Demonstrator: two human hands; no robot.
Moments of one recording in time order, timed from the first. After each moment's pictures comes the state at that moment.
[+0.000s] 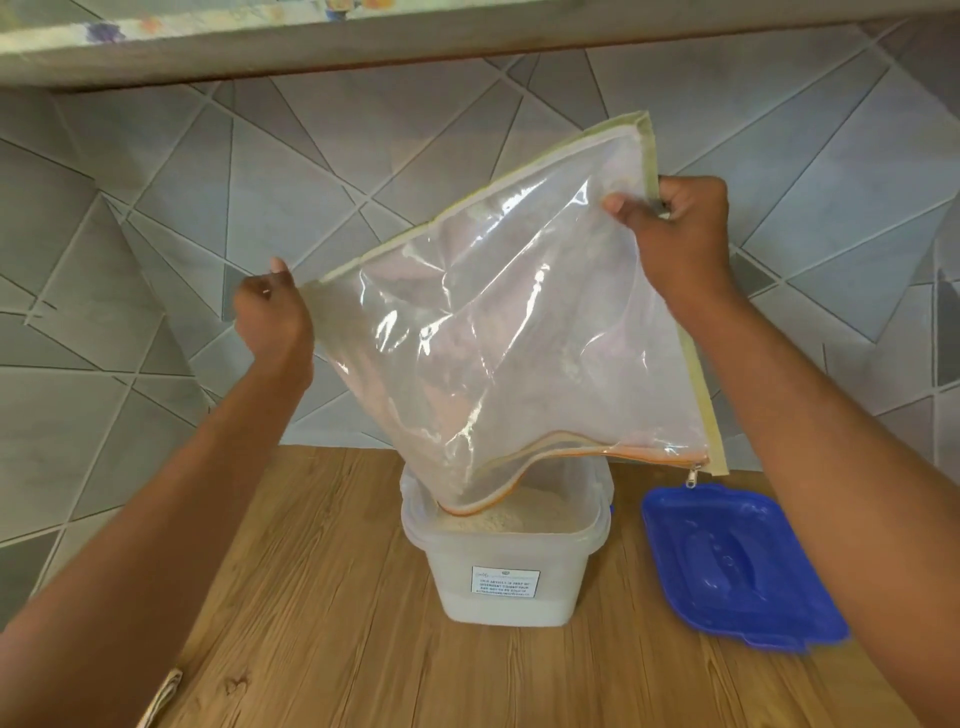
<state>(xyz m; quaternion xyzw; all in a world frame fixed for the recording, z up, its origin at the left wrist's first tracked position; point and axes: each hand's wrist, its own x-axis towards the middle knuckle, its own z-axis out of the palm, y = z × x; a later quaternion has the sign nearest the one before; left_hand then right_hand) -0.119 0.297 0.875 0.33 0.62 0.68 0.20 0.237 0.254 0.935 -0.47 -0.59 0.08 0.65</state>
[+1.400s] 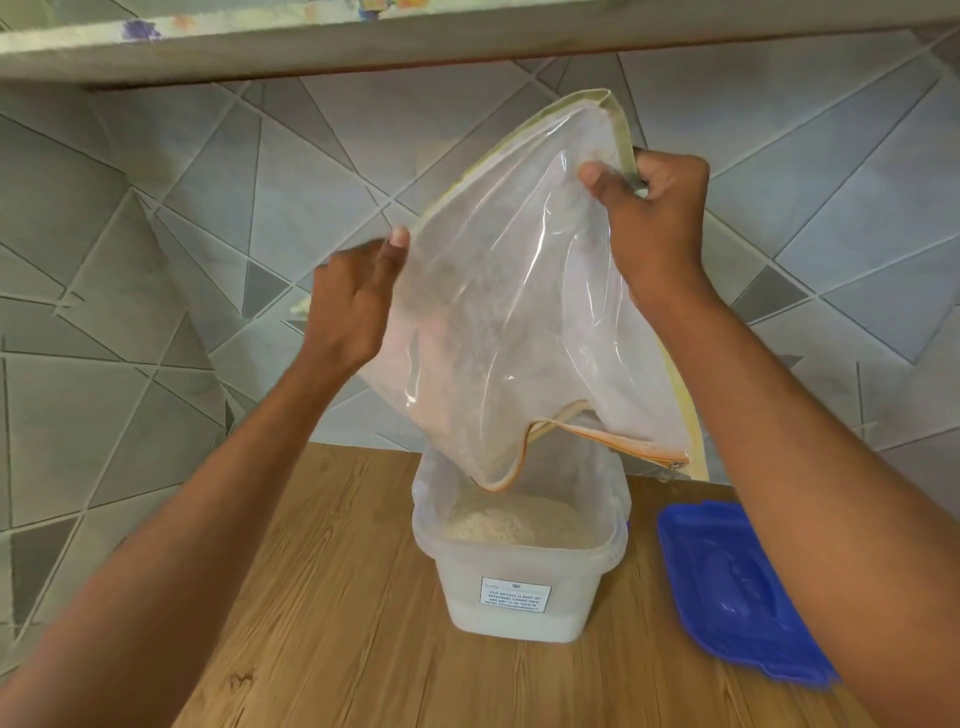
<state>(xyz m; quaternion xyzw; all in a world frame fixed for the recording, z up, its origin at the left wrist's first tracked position) -0.068 0.250 0.898 0.65 0.53 0.55 0.01 0.183 0.256 0.954 -0.40 -0.59 0.11 0.69</state>
